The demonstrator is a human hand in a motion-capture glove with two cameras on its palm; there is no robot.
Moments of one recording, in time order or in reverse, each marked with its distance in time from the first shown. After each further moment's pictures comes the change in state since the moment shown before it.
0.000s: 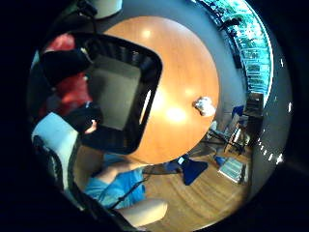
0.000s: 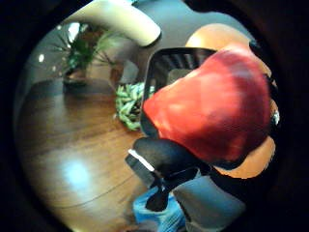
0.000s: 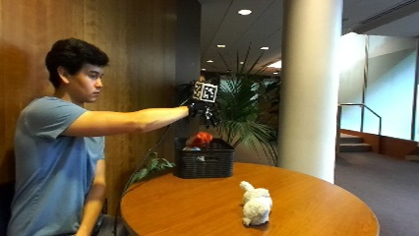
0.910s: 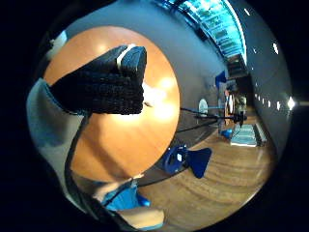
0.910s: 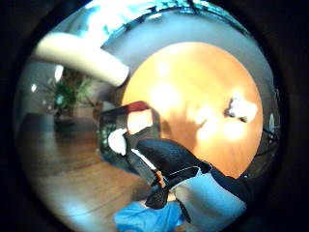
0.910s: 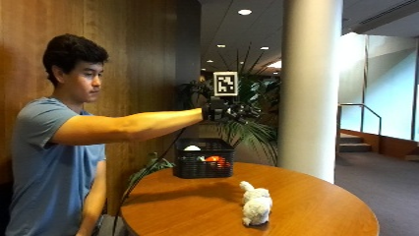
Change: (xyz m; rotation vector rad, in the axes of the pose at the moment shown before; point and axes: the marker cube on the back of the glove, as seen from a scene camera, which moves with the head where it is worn) arm 0.247 0.000 -0.074 0.211 0.271 0.230
